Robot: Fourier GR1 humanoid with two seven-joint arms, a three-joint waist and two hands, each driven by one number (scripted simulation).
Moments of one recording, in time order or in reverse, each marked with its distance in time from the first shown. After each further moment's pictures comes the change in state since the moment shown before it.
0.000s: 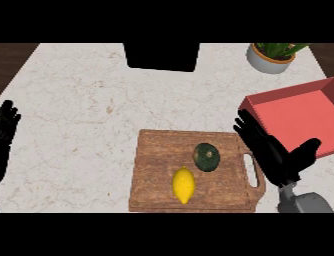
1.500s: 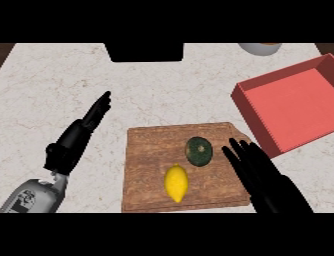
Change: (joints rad) left arm -0.161 -0.154 -0.324 -0.185 -0.122 -0.104 0.195; right arm 0.092 -0.317 0.445 -0.669 1.278 -0.119 0.494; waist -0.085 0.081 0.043
